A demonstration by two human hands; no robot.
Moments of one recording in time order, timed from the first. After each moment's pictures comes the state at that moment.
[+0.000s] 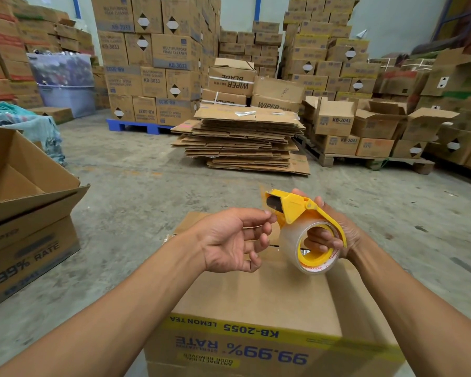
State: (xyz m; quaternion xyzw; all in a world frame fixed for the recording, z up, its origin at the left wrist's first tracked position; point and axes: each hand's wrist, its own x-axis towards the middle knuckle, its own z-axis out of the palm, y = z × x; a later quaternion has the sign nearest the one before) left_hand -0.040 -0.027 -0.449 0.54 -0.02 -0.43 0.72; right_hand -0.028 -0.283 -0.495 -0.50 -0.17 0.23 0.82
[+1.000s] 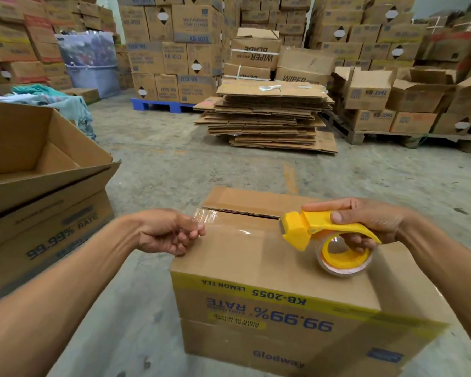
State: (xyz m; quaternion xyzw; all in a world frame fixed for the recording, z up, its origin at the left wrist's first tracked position) left_hand 0.028 0.069 -0.467 0.66 -0.04 -0.41 0.63; right_hand -0.074 -0.314 -0.415 -0.75 -0.09 0.24 0.61
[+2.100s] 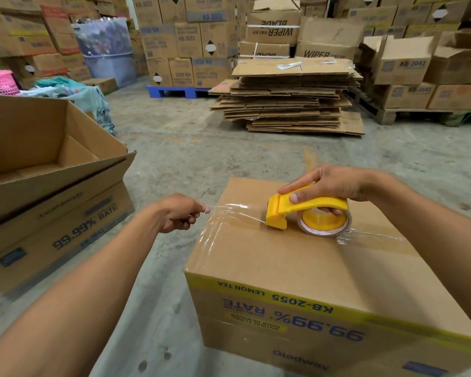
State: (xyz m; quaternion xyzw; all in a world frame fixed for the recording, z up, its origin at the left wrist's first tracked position) left_hand 0.055 0.107 -0.513 0.81 0.06 -0.21 0.54; right_hand -0.016 -0.217 -0.418 -0.90 -0.10 0.20 0.38
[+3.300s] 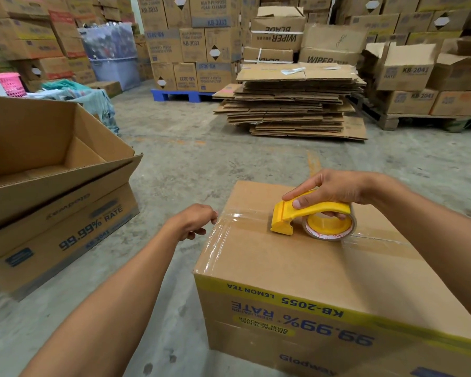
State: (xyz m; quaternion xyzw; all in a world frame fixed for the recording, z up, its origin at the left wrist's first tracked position) left_hand 0.062 0.096 -0.553 0.89 0.05 -0.21 0.40; right_hand 0.024 -0.211 -0.460 -0.89 -0.09 0.24 0.37
